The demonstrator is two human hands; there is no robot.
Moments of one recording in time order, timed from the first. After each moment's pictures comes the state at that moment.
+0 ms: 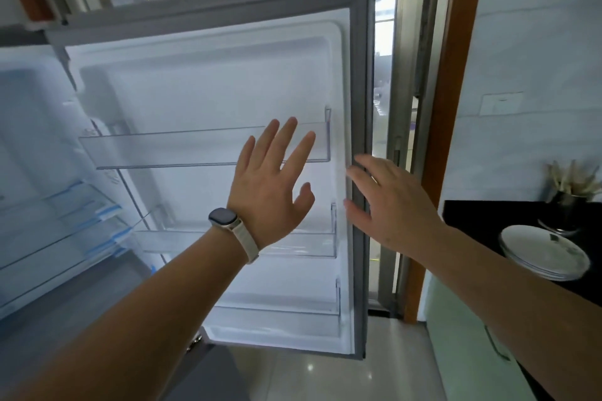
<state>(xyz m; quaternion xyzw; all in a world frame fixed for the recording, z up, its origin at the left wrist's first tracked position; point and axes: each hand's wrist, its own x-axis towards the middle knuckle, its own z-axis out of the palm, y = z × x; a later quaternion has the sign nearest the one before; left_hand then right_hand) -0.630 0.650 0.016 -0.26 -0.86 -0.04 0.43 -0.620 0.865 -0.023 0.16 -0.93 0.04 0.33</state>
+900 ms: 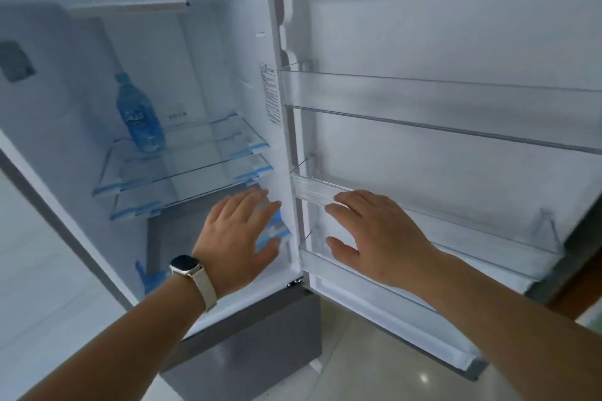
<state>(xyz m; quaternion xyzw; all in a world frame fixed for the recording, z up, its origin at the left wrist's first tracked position) -0.548 0.384 -0.077 -0.01 -0.98 0.04 0.21 -0.639 0.624 -0.068 0.44 -0.87 0.08 0.20</state>
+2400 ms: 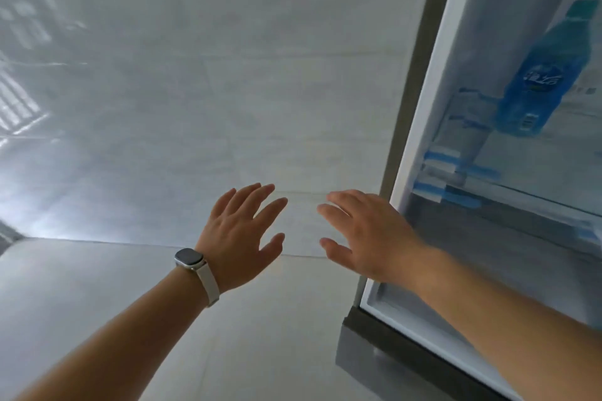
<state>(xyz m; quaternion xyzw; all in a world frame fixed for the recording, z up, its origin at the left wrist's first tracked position) -0.291 0.106 -0.126 0.47 -0.87 0.09 0.13 -0.537 0.137 -0.123 0.85 -0.51 0.12 0.07</state>
